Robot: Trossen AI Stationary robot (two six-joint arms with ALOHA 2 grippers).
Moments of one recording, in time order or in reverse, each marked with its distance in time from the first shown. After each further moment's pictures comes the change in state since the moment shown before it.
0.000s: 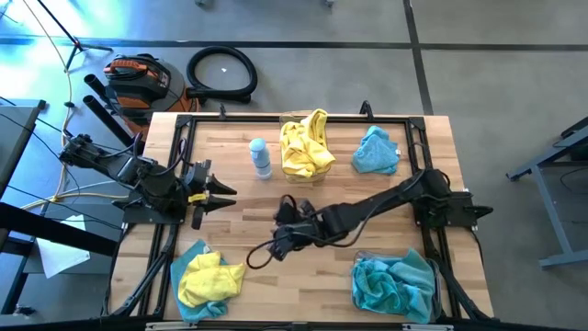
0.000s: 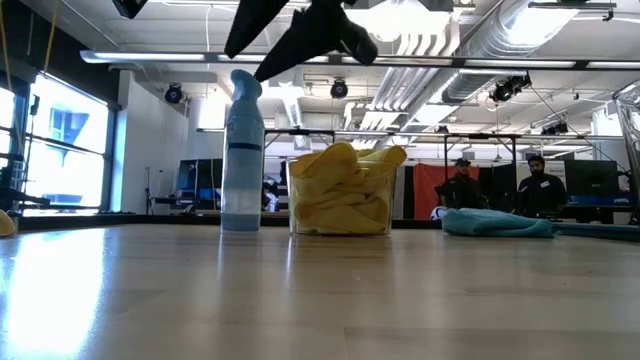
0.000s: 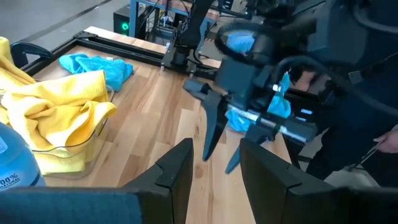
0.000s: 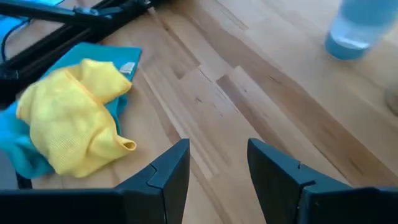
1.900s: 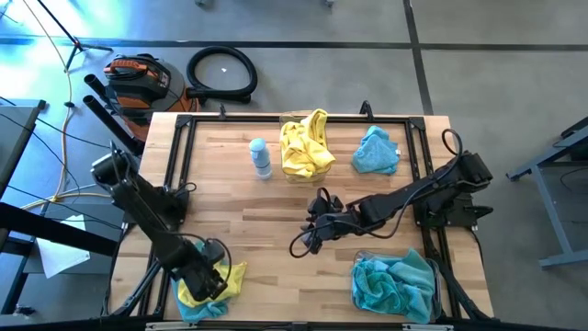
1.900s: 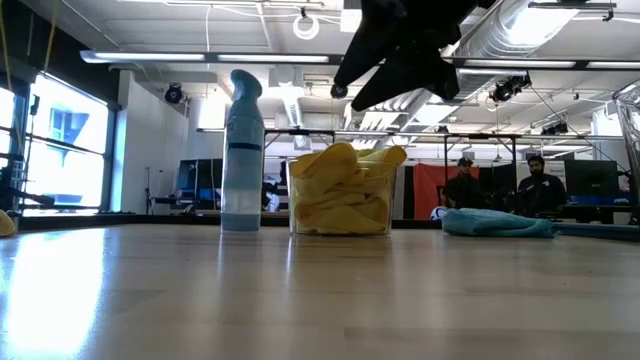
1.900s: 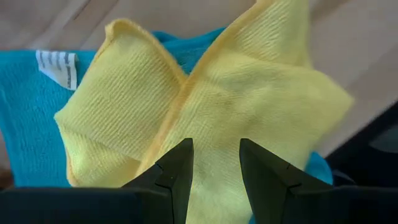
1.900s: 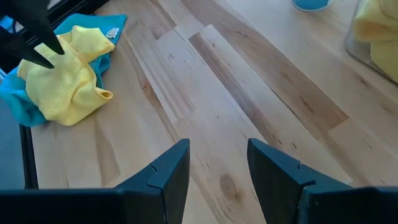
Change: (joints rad) left arm -0.486 0.837 0.176 -0.383 0.360 -1.330; right arm -0.002 -0.356 -0.574 0.262 -0.076 0.007
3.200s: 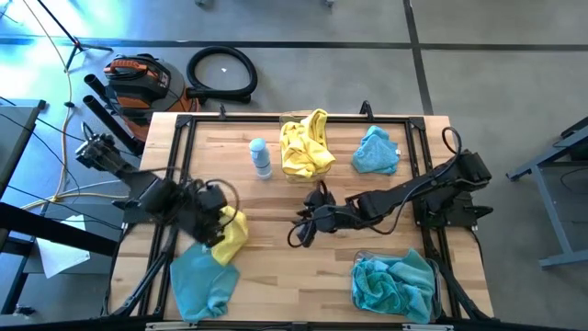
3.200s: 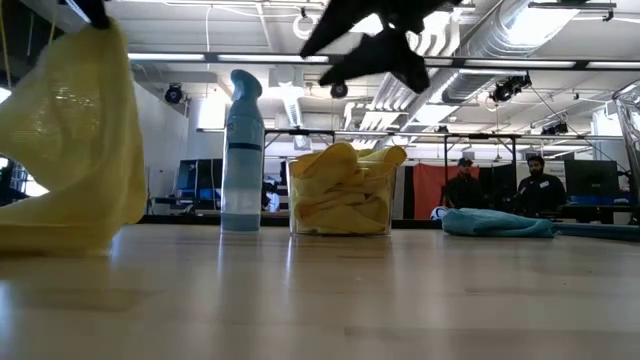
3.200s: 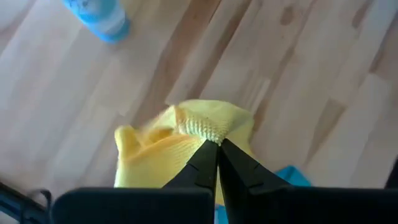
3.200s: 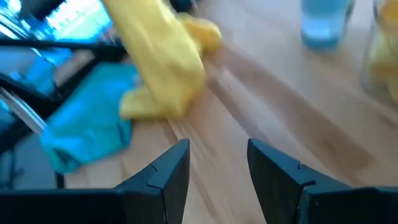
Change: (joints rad) left arm 0.317 -0.304 0.284 -0.520 -0.385 0.692; right arm -0.036 0.001 0.000 0.148 0.019 0.002
